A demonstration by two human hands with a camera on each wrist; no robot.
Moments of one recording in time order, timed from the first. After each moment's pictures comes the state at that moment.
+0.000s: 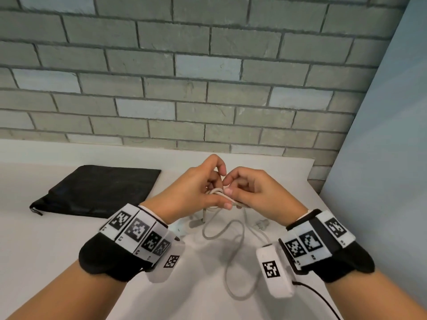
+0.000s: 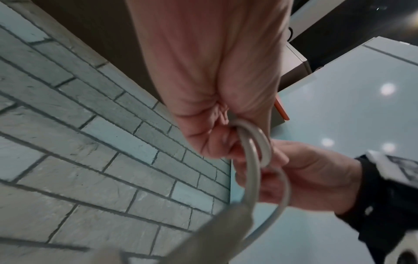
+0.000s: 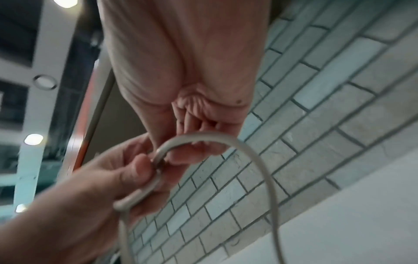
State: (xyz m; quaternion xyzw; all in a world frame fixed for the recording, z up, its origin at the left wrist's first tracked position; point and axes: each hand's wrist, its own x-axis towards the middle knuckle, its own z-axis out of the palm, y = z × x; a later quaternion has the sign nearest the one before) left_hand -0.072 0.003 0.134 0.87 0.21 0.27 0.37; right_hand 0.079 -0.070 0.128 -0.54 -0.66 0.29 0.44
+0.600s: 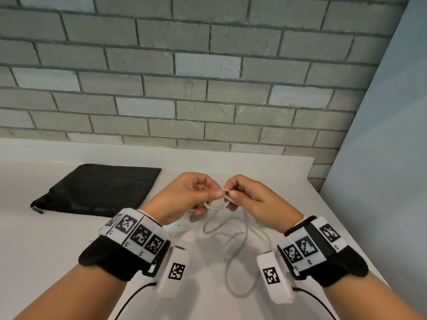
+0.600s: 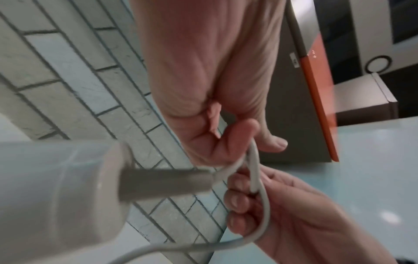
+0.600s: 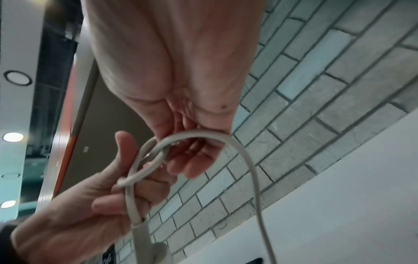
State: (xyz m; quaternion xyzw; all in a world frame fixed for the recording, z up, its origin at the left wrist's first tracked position) left_hand -0.078 0.011 0.114 0.70 0.26 0.25 0.62; right_hand 0.080 -0.073 0.112 -0.53 -0.68 0.30 0.41
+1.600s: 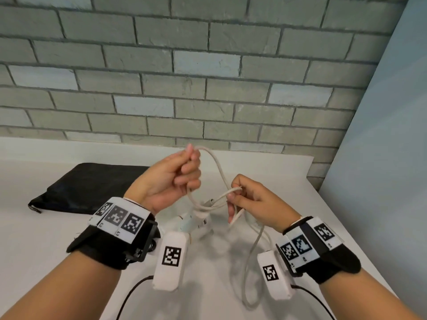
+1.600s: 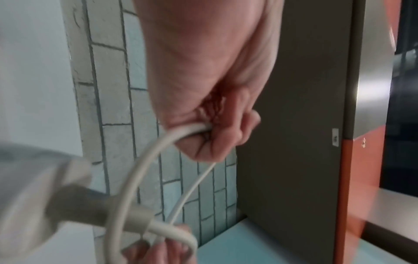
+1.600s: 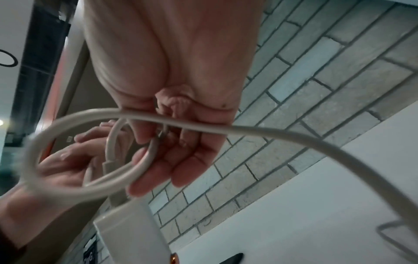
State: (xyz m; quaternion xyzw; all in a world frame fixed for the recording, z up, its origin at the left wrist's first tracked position) left_hand -0.091 0.026 0.138 0.49 0.10 0.31 0.81; right_hand 0.090 -0.069 0.099 -0.51 -0.64 0.37 0.44
